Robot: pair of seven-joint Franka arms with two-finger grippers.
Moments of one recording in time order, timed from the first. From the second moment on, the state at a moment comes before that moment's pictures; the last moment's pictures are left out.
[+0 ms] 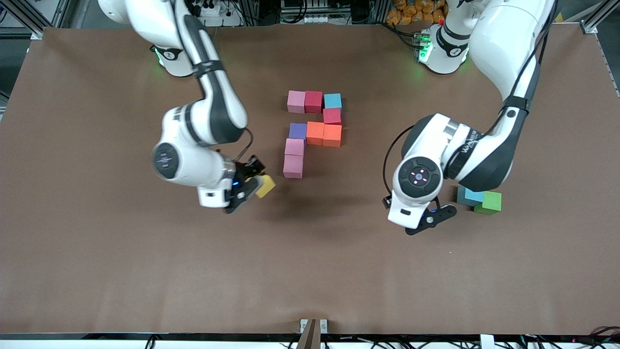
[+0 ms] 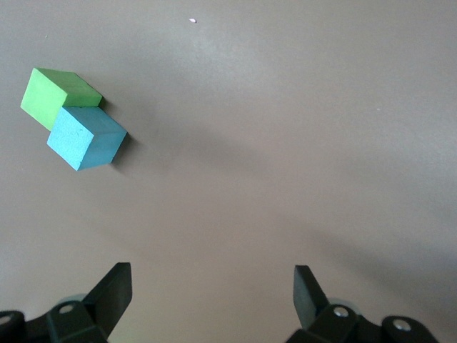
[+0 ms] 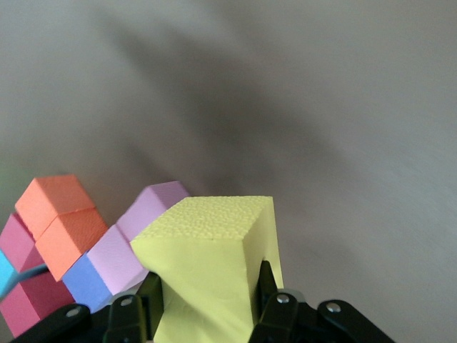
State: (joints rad) left arm -0.19 0.74 -0.42 -1.14 0.39 1.55 -1.00; right arm 0.94 0.60 -0.57 -1.60 0.75 1.95 -0.70
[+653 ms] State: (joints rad) left arm -0.08 0.74 -0.42 -1.15 0.39 1.55 -0.95; right arm 0.96 0.76 -0.42 -1.37 0.74 1.95 -0.78
